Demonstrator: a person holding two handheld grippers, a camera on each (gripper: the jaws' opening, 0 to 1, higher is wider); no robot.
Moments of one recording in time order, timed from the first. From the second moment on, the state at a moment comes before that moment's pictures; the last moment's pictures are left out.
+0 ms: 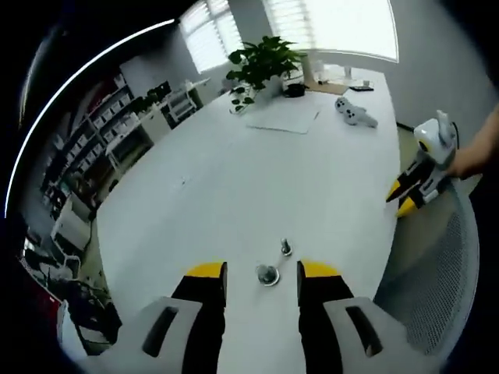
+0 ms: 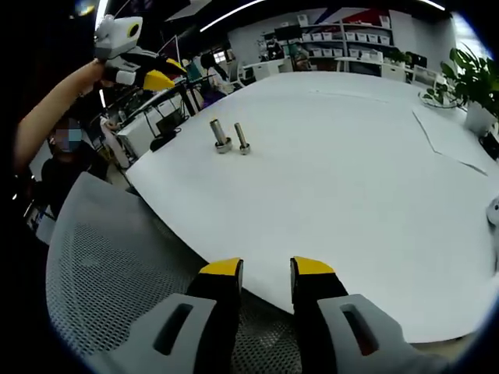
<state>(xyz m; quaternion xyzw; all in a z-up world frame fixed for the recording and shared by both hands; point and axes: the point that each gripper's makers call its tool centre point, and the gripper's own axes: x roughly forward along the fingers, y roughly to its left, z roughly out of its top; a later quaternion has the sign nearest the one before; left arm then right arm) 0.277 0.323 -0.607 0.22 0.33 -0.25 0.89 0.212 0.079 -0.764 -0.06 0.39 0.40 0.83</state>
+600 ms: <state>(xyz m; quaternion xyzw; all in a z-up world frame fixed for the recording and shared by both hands) 0.207 0.387 -0.601 0.03 0.18 -0.04 0.98 0.213 0.078 -0.763 -0.07 0.39 0.40 0.83</state>
